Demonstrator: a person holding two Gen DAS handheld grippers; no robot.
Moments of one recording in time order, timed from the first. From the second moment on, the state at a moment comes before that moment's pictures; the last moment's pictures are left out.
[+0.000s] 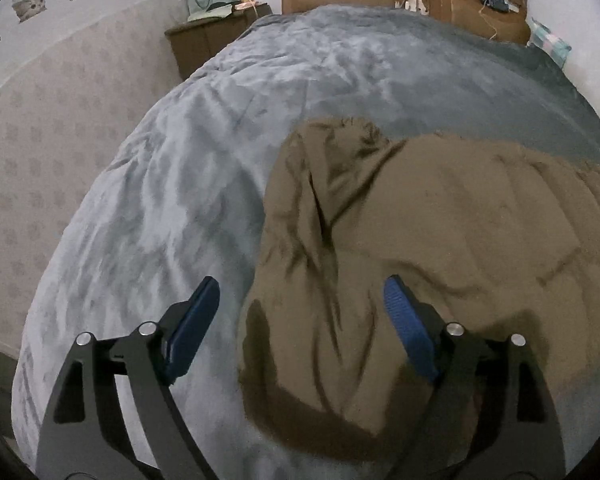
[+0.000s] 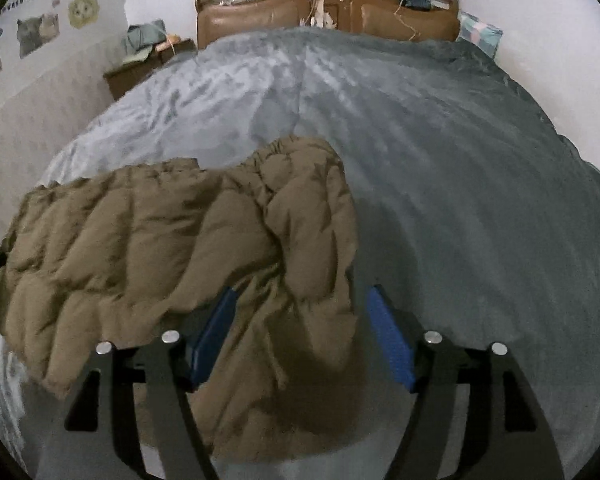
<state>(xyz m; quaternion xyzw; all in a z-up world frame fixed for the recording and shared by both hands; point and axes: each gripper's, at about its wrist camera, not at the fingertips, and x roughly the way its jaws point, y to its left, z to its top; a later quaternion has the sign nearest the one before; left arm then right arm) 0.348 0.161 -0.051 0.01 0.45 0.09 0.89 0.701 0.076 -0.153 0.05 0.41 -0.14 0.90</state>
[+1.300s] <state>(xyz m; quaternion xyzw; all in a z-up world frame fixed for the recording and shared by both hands) 0.283 0.115 0.008 0.00 0.44 0.10 0.89 0.642 0.125 -0.142 -0.01 0.41 -0.15 0.90</state>
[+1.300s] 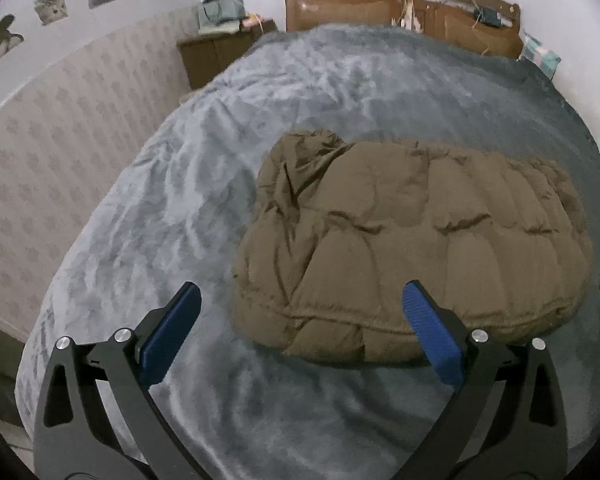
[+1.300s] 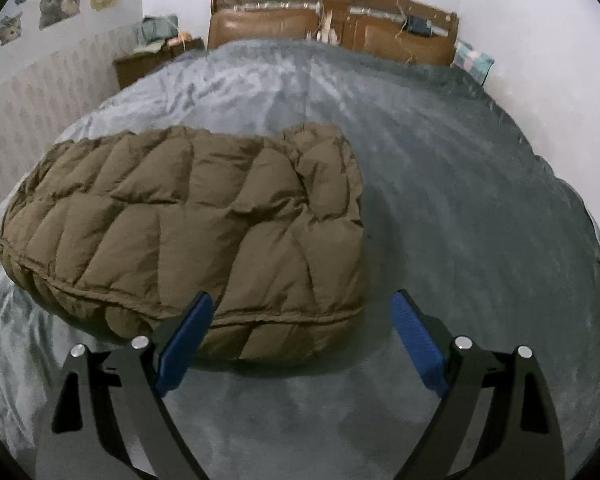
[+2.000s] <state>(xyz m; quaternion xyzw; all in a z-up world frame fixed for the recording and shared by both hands) 0.362 0.107 0.008 0.01 0.48 0.08 0.87 0.709 0.108 -0.131 0.02 0.43 -0.15 0.89</state>
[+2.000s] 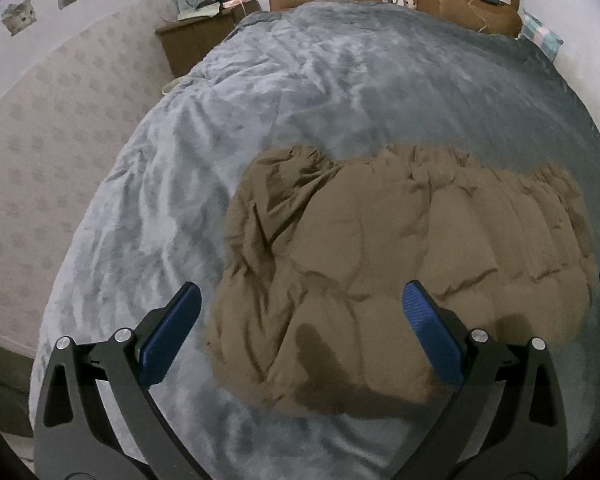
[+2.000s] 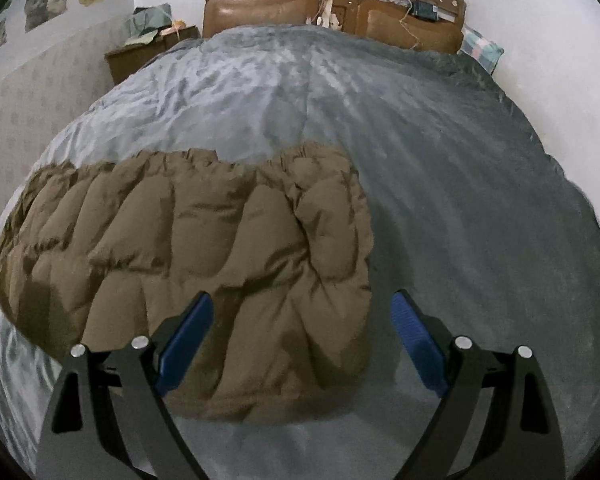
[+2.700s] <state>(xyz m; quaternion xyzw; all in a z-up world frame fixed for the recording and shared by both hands) 0.434 0.096 -0.073 -0.01 0.59 0.05 0.81 0.787 0.102 -0.180 0.05 0.49 -0.12 0.86</state>
